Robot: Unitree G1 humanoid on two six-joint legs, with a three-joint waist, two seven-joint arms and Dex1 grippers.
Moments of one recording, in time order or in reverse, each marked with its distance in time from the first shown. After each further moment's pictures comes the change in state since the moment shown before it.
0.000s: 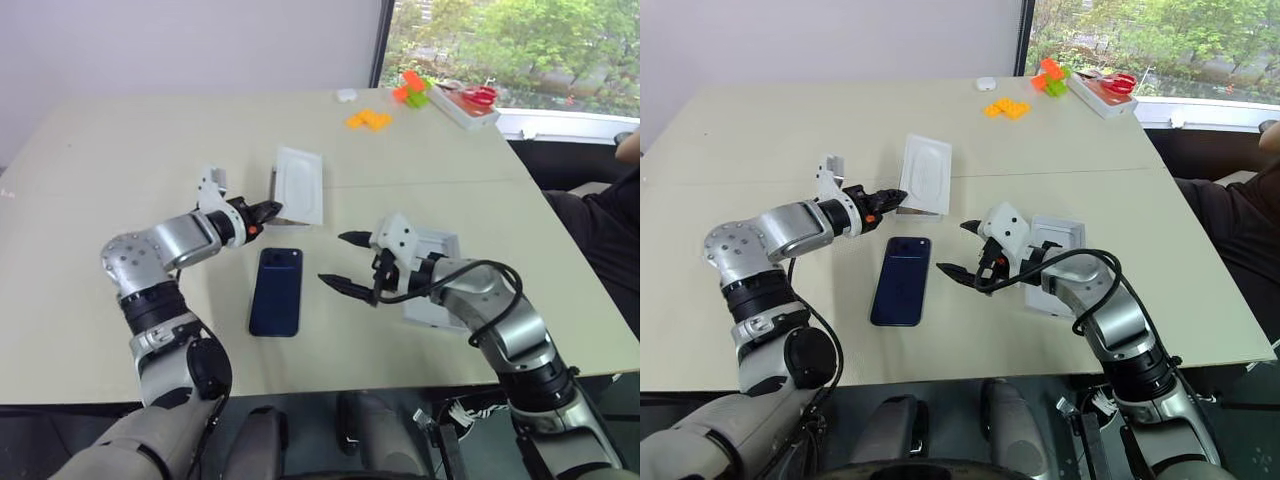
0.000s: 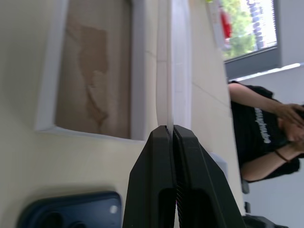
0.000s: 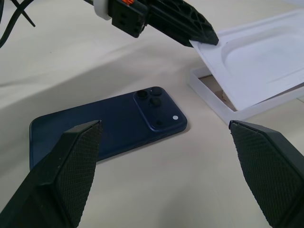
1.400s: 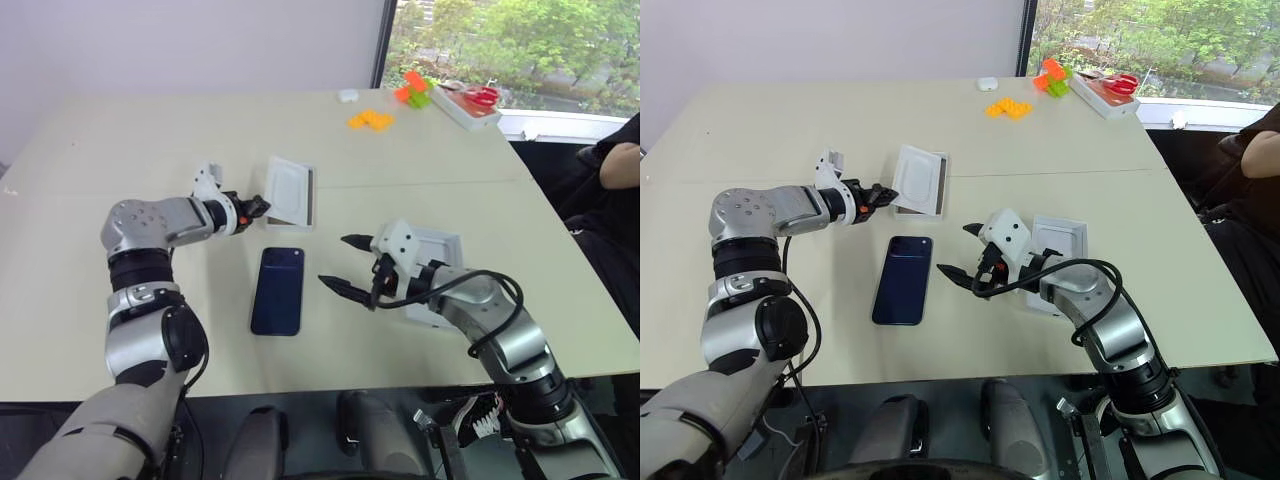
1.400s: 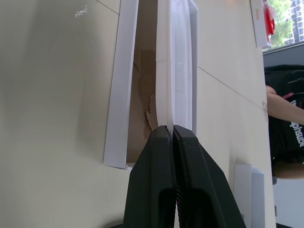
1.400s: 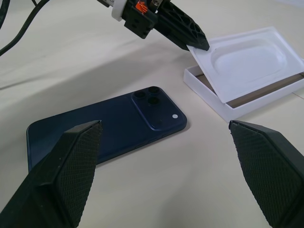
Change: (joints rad) left arm -0.128 0.147 -0.113 0.325 0.227 -0.110 -0.249; right arm 0.028 0.018 0.000 -0.029 0.000 0.000 -0.044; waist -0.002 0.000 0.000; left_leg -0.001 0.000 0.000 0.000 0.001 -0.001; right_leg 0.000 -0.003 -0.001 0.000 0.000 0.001
